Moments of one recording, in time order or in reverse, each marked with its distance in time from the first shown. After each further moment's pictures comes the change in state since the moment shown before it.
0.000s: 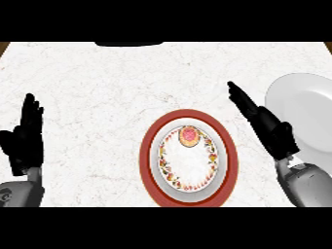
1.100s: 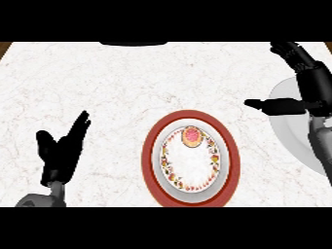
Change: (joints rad) left arm 0.075 -0.056 -0.163 -0.059 0.083 -0.258 0.232; right arm -0.207 -0.060 -0.271 0.232 0.097 -0.046 -0.345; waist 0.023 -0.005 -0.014
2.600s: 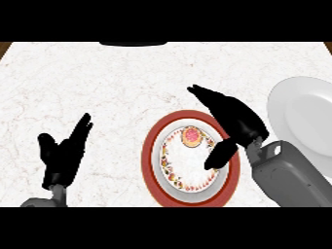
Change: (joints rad) left arm 0.027 -0.039 0.019 -0.030 -0.042 -0.028 0.021; right arm -0.037 0.089 0.436 -0.261 0.420 0.297 0.724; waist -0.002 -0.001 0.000
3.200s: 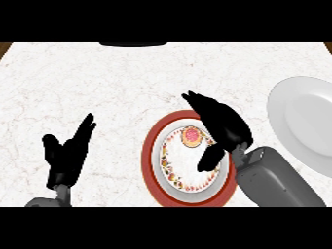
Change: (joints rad) left arm -0.002 -0.033 0.008 0.010 -0.030 -0.014 -0.015; right arm 0.033 0.095 0.012 0.053 0.166 0.014 0.014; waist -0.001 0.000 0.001
